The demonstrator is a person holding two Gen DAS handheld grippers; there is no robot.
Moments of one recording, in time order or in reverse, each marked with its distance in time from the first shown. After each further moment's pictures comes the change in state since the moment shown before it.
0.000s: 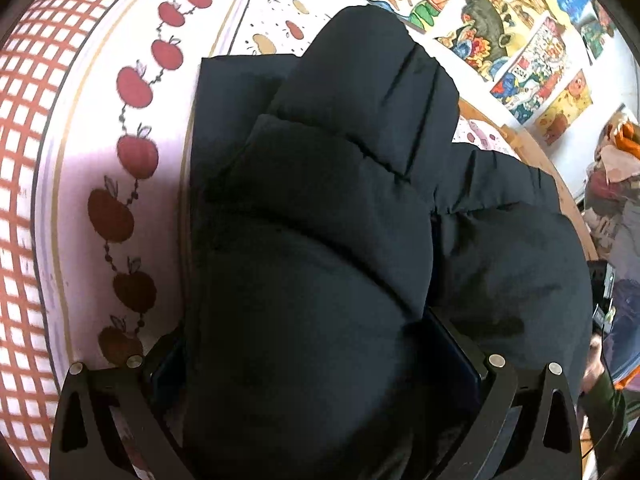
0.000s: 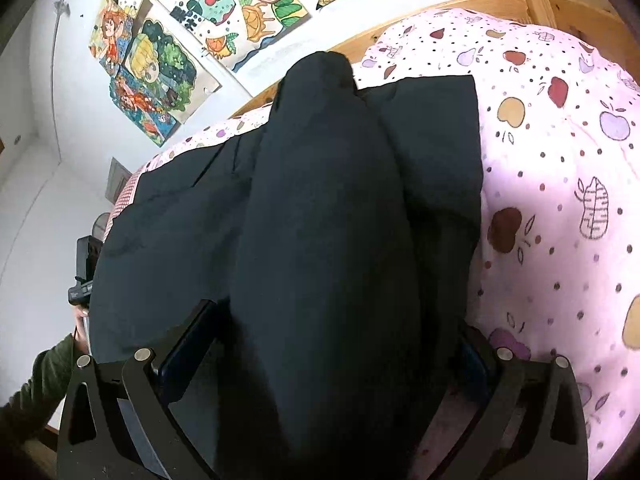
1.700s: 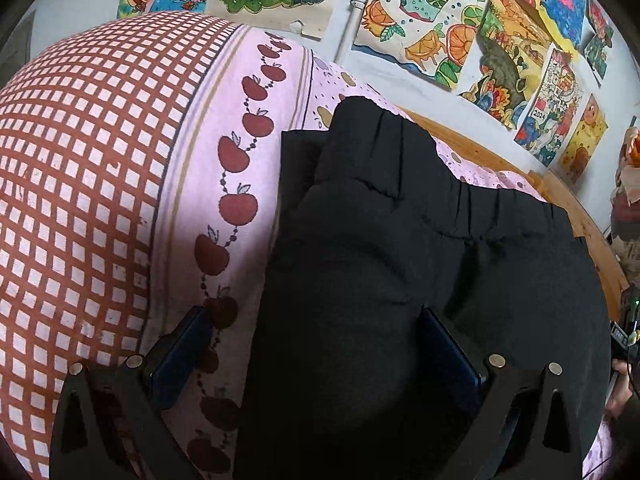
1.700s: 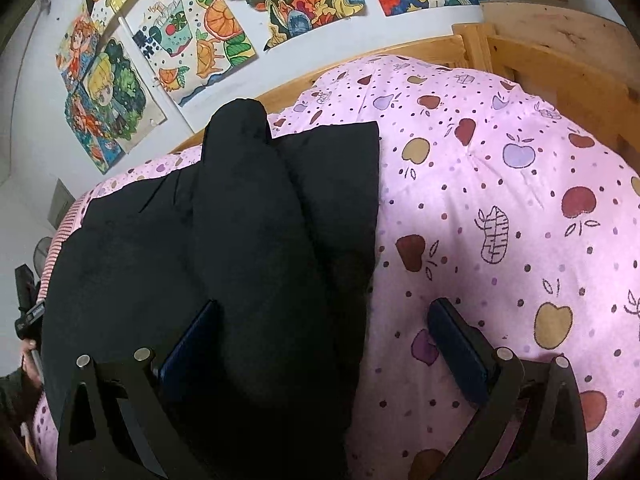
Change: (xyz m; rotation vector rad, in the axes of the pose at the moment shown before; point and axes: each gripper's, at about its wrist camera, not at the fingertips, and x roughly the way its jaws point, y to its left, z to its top) left arm -0.034 0.020 -0.018 -0.004 -0.251 0.148; right arm -0.019 -0.016 0.000 -0.016 -0.195 -0.255
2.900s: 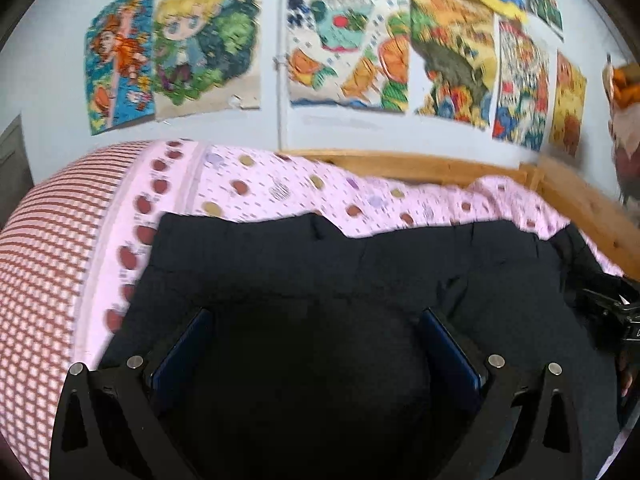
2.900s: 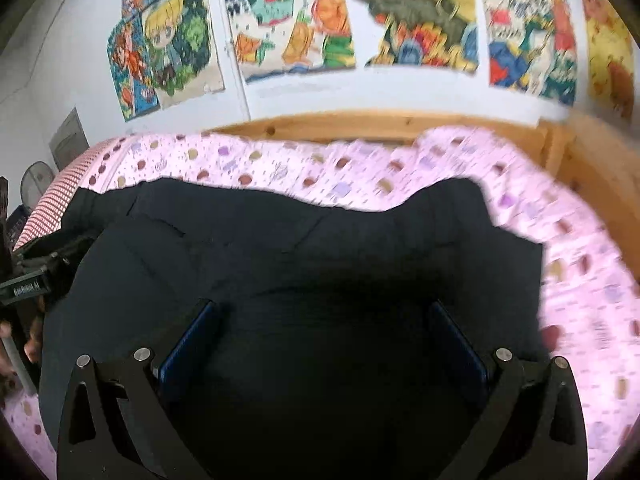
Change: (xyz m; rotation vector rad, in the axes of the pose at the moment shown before) left arm -0.027 -0.117 0.014 0.184 -0.196 0.141; right arm -0.014 0.133 0.027 -0.303 -0.075 -0.113
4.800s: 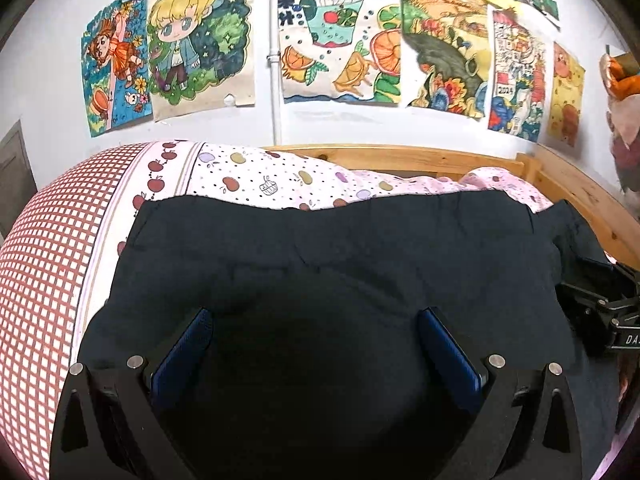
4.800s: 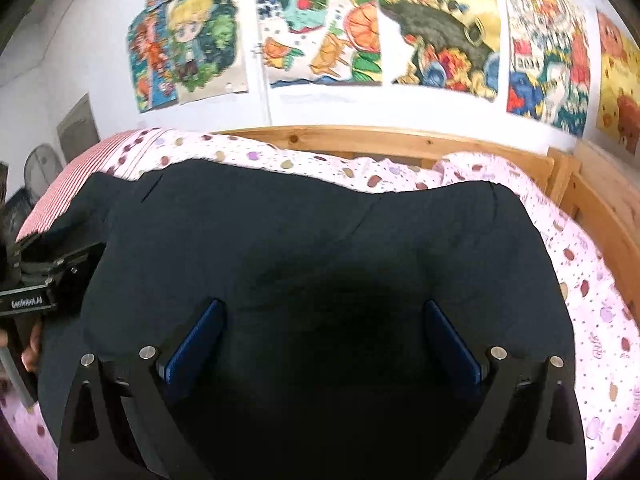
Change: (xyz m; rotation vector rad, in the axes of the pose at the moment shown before) left arm 0.001 -0.024 -0.005 0.032 0.040 0.021; right arm 0.007 0.039 0.015 -0.040 0.030 -0.017
